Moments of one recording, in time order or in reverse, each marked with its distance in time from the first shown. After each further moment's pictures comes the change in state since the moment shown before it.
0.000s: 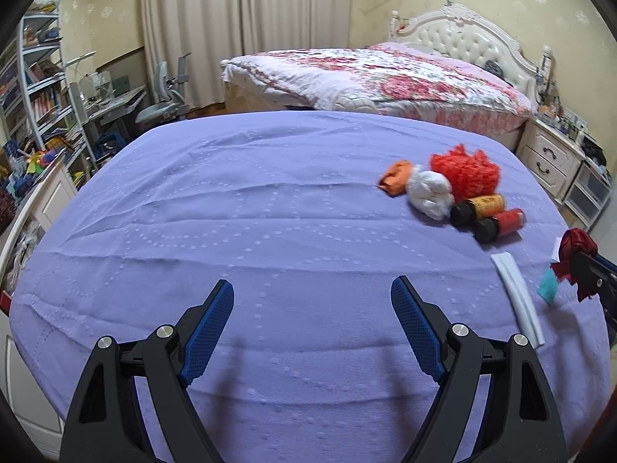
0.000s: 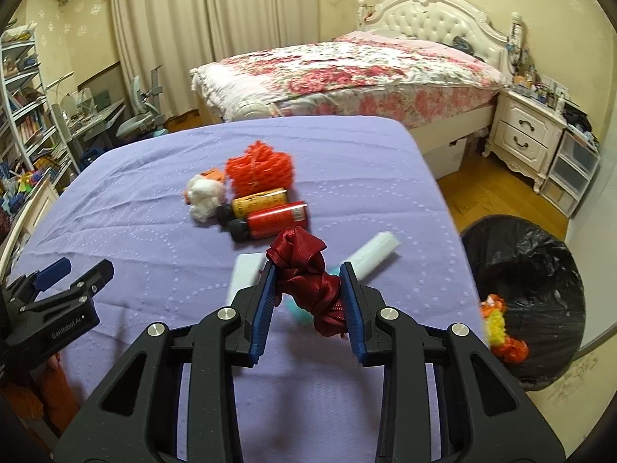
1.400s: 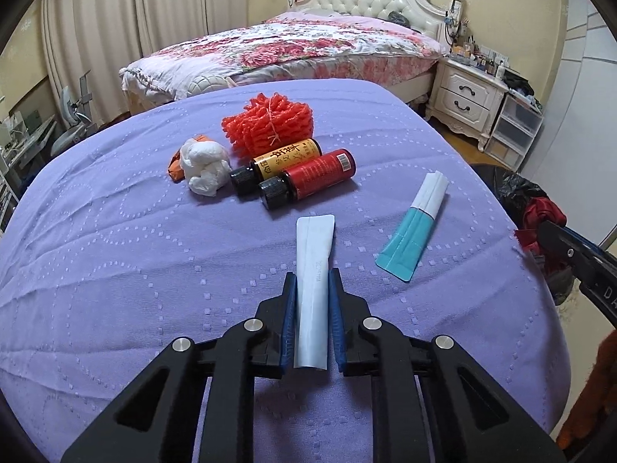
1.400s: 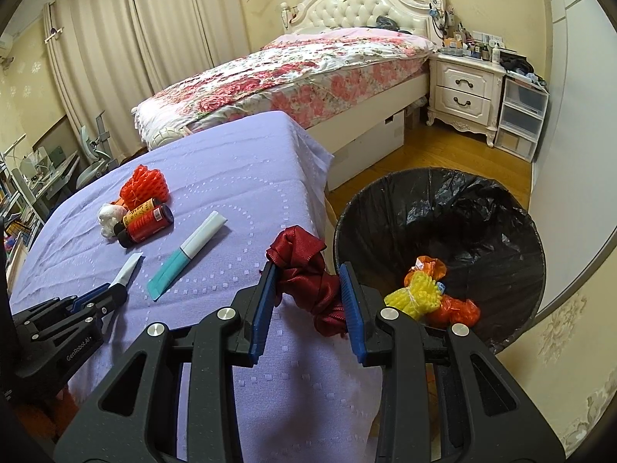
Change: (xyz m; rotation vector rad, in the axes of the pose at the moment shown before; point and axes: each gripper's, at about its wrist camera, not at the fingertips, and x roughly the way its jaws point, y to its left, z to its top) left arm 0.009 -0.128 -0.012 0.220 0.096 -0.237; right arm -0.017 -0.113 -0.034 0.224 -0.028 -0.097
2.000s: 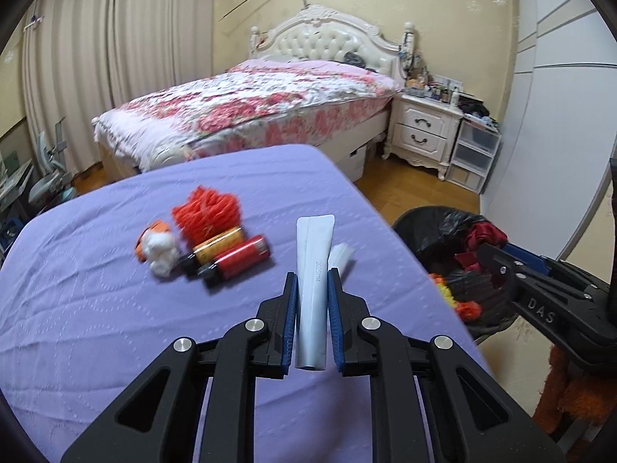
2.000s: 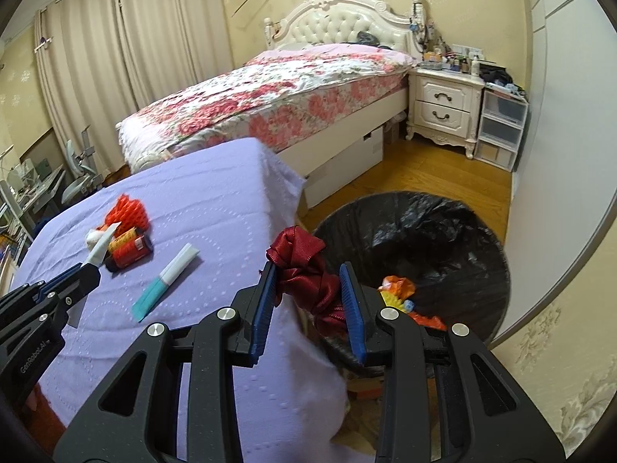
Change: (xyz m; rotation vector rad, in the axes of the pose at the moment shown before) left arm -0.050 -0.052 0.031 0.098 -0.177 -0.118; right arm -0.022 -0.028 0.014 0.024 -0.067 -0.080
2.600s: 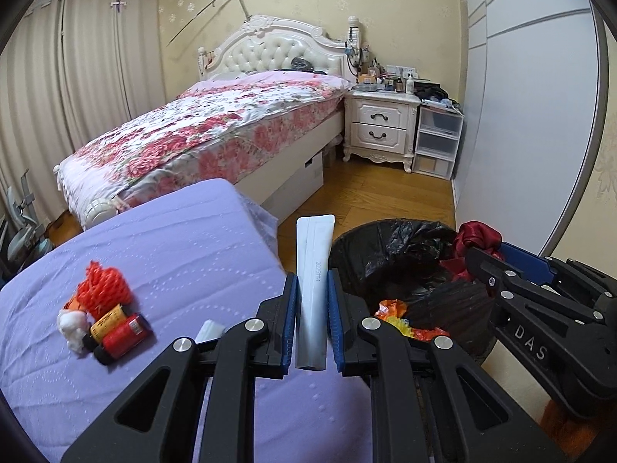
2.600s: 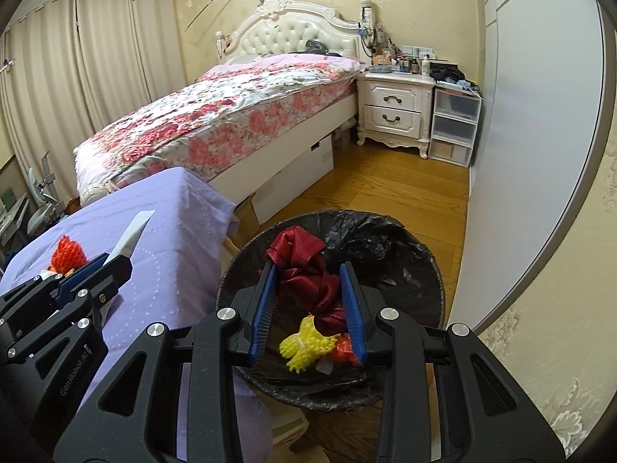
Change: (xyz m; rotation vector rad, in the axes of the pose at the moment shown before) left arm 0.059 -0.101 0.038 0.167 -0.026 -0.063; right arm 0.007 -0.065 0.021 0.083 -0.030 -0.142
